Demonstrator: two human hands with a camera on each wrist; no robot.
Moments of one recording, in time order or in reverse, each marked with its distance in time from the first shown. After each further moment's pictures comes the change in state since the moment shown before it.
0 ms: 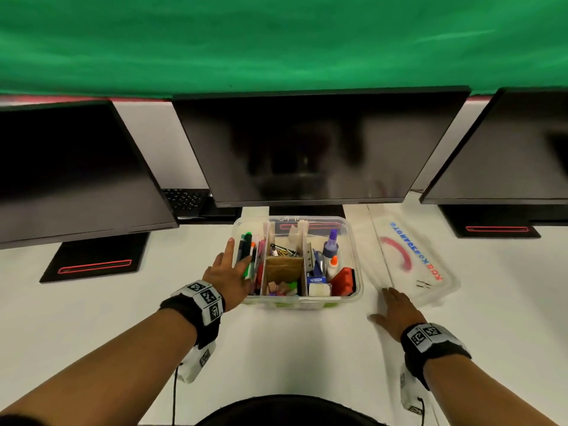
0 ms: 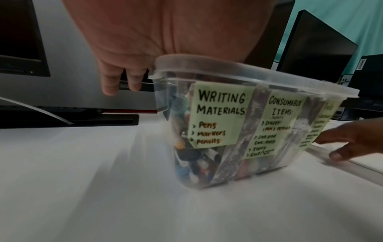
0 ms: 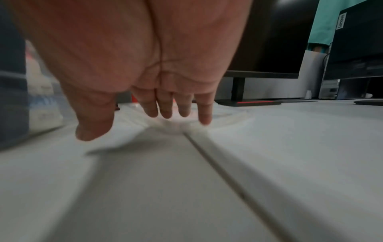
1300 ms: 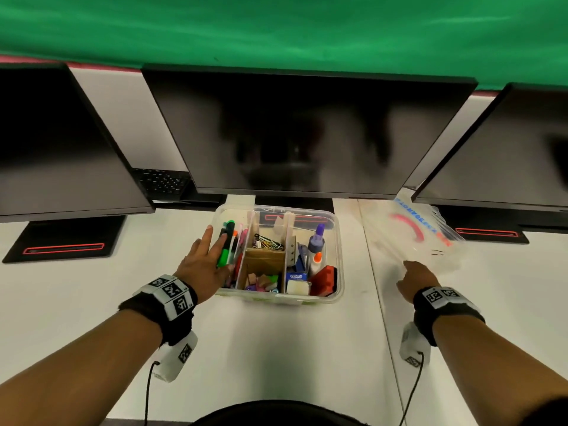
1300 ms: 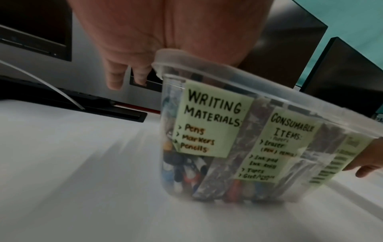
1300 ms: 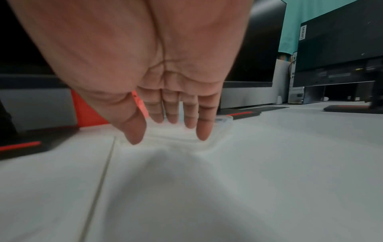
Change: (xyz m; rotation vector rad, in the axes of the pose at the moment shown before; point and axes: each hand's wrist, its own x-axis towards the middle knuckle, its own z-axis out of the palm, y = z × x) left_hand 0.007 0.002 0.002 -0.282 0.092 -0.038; right_hand 0.057 0.046 -0.070 0.019 0.056 0.191
